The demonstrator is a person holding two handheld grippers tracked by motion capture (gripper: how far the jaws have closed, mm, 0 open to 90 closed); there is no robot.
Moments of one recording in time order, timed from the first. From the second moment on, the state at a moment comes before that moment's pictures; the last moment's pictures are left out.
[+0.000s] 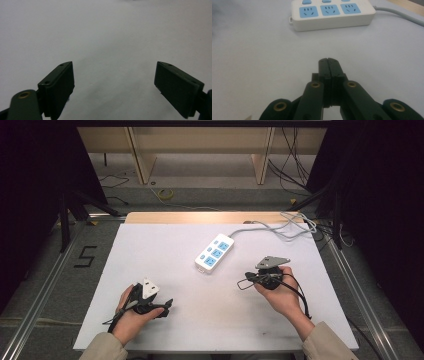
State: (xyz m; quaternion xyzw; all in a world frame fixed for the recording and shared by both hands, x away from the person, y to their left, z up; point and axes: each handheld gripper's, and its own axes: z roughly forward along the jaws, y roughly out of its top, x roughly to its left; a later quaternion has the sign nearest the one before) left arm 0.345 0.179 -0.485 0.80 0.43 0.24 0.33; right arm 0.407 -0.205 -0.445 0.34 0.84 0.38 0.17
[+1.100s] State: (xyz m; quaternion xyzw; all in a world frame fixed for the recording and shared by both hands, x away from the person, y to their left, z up) left arm 0.343 0.180 -0.486 0.80 0.43 0.25 0.33; right arm 0.457 -0.166 -0.435 0.33 0.85 0.37 0.18
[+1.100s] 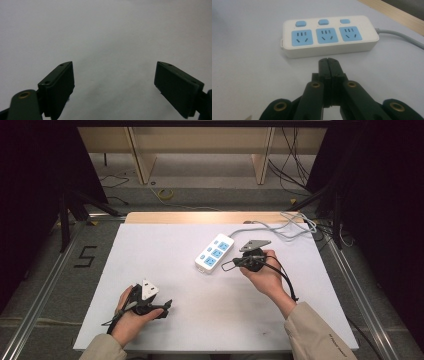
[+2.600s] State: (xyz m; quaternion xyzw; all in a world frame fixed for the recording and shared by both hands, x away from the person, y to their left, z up) left arm 0.342 0.181 -0.486 0.80 0.43 0.24 0.33; right arm 0.523 -0.131 -0.436 0.35 0.86 0.34 0.18
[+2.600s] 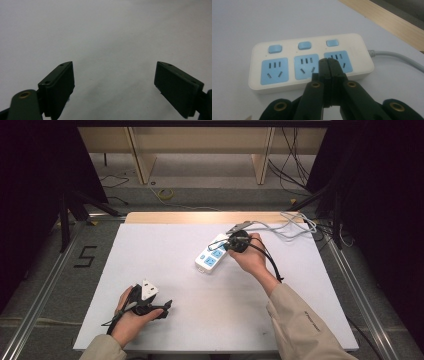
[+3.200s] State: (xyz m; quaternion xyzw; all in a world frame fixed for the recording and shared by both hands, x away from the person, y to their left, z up) left arm 0.343 0.181 -0.486 0.80 0.43 0.24 0.33; right arm 0.538 -0.124 -0.441 0.35 0.86 0.33 0.17
